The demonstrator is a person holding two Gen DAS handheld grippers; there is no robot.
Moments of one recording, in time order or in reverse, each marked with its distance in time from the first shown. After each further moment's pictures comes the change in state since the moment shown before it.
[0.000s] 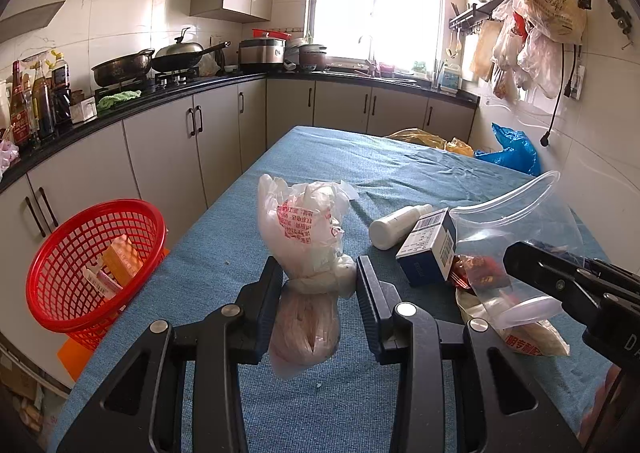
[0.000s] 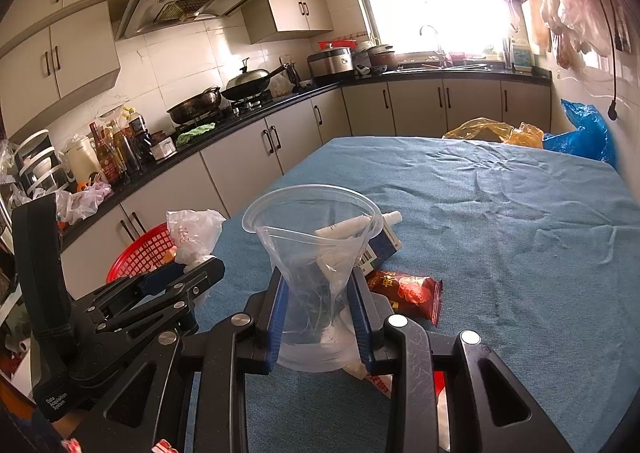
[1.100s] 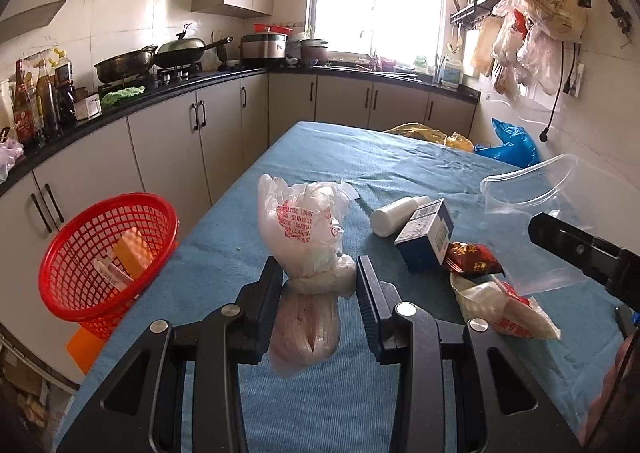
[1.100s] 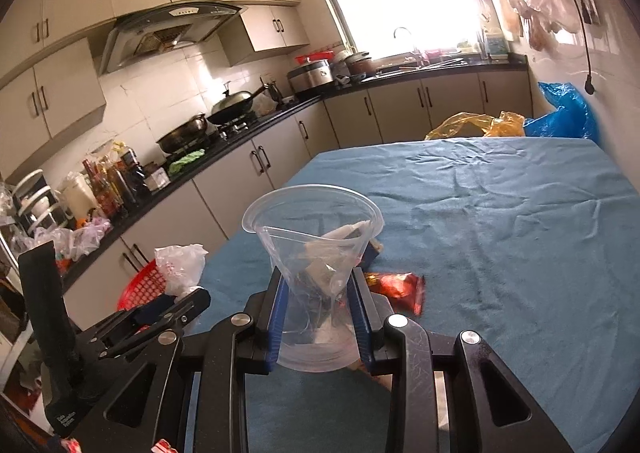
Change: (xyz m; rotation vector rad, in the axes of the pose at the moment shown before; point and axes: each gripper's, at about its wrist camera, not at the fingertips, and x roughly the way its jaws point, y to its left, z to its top) left arm -0.020 0.008 -0.001 0.002 0.023 0.005; right arm -0.029 -0.001 0.001 0.116 -0.061 -0.004
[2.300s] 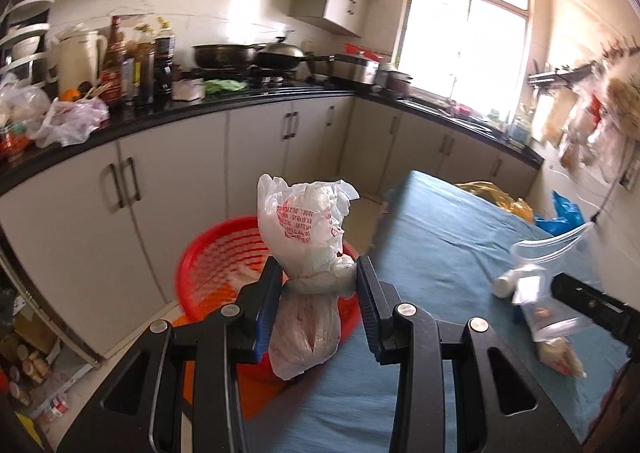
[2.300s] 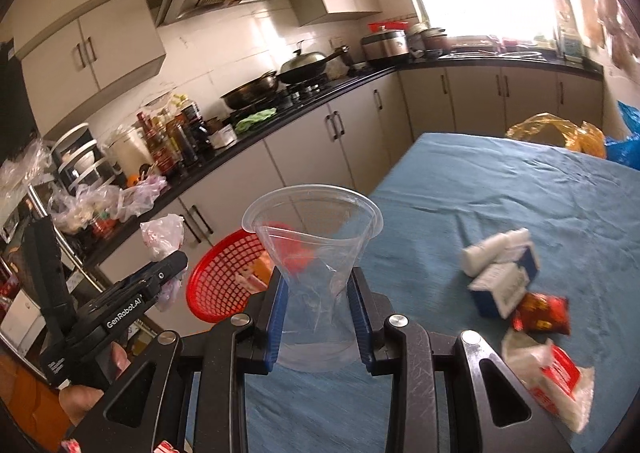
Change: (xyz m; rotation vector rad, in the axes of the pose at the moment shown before) left arm -0.059 0.173 0.023 -0.239 -0.062 0.172; right arm 0.063 0.139 0.021 -0.126 0.156 0.185
